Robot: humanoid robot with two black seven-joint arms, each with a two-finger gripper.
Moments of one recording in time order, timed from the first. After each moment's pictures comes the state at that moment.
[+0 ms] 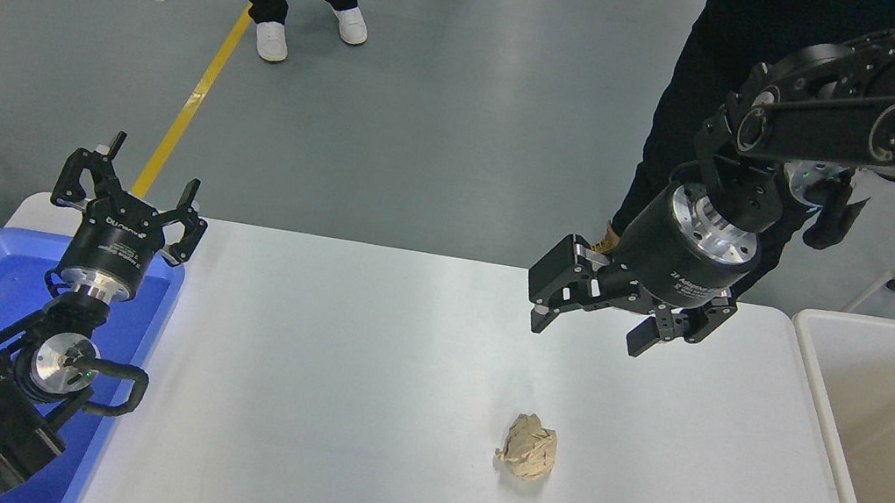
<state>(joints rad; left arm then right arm) -0.54 0.24 -0.94 -0.52 0.00 -0.56 -0.50 2.24 -0.07 -1.25 1.39 0.15 0.79 0.07</state>
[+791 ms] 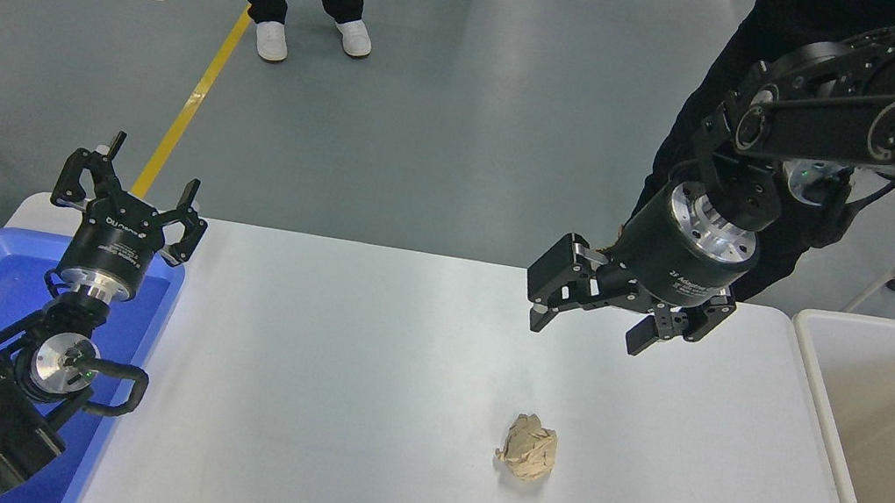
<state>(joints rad) -0.54 0.24 -0.94 -0.52 0.00 -0.56 -0.50 2.24 -0.07 -1.25 1.39 0.15 0.79 0.07</state>
